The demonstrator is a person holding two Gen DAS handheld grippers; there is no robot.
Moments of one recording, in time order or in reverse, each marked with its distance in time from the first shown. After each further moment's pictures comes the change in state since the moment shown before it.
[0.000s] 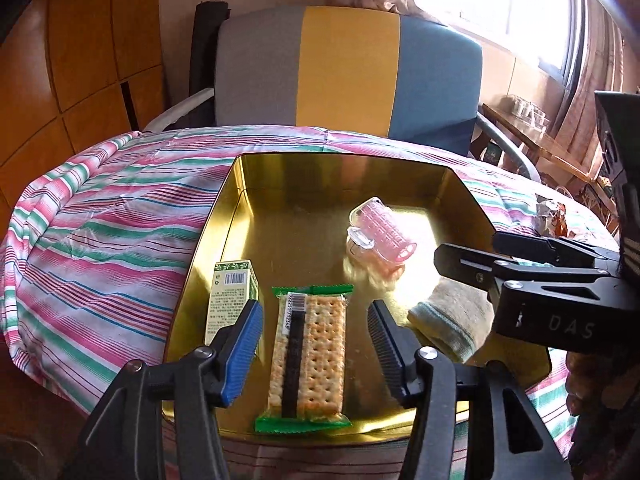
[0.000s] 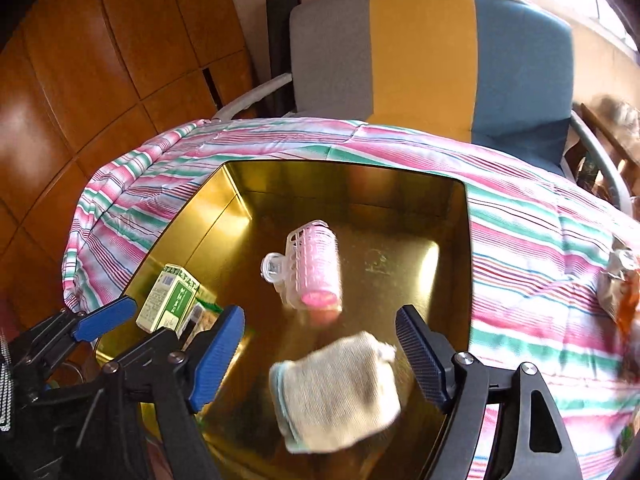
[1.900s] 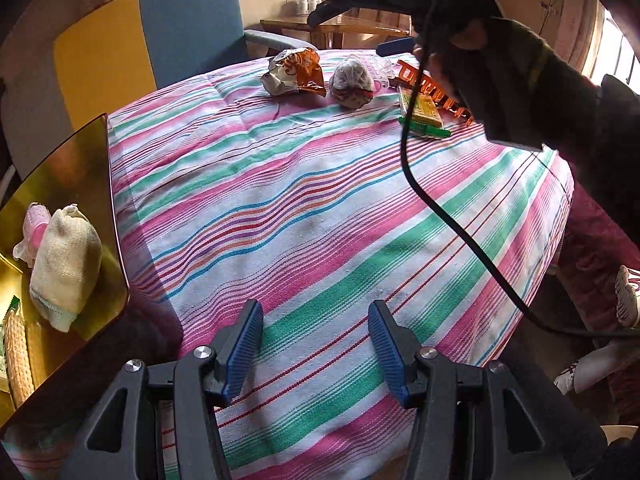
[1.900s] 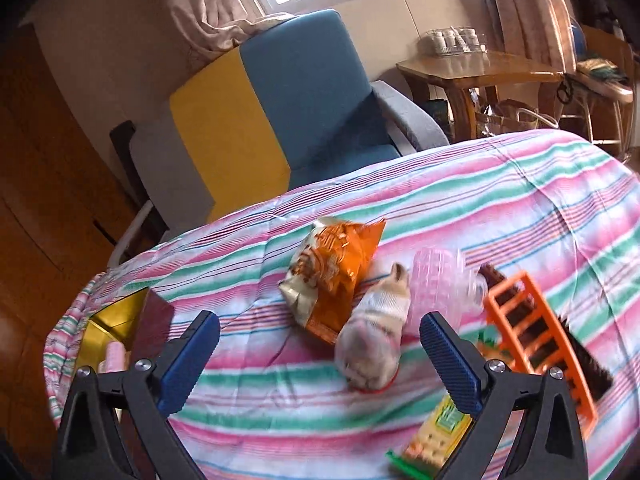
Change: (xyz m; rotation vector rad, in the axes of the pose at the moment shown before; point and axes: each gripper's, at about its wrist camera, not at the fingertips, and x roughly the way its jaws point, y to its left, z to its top) left arm 0.010 -0.220 -0.090 0.544 0.176 -0.420; right arm -0.114 -0.304 -0.044 0.488 -0.217 -0.200
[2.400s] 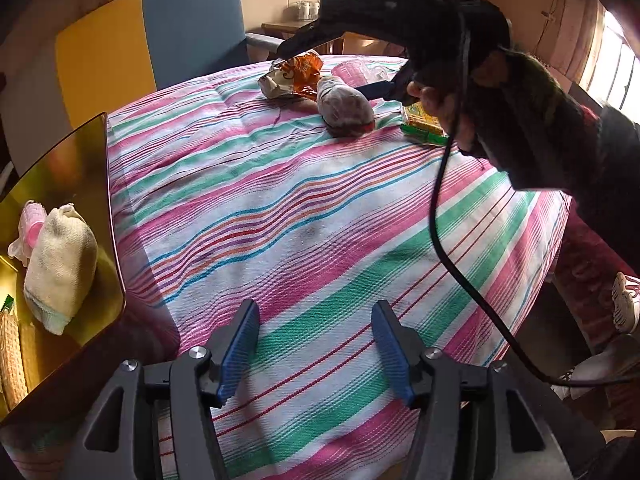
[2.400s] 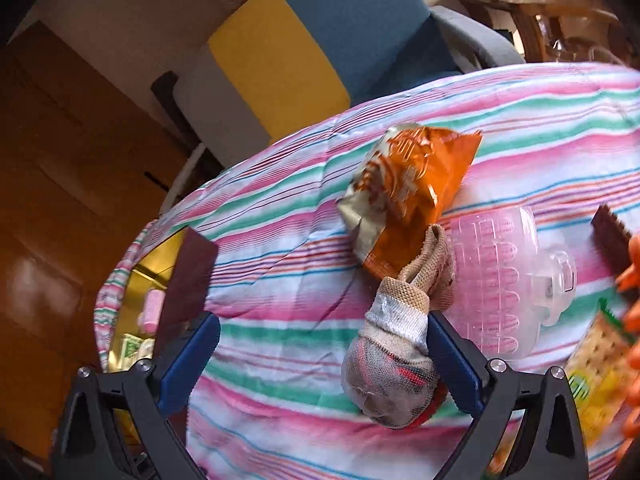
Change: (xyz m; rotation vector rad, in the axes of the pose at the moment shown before) left arm 0.000 0.001 0.001 -0.020 -0.020 -0.014; right arm 0.040 0.008 -0.033 0.023 0.247 0.320
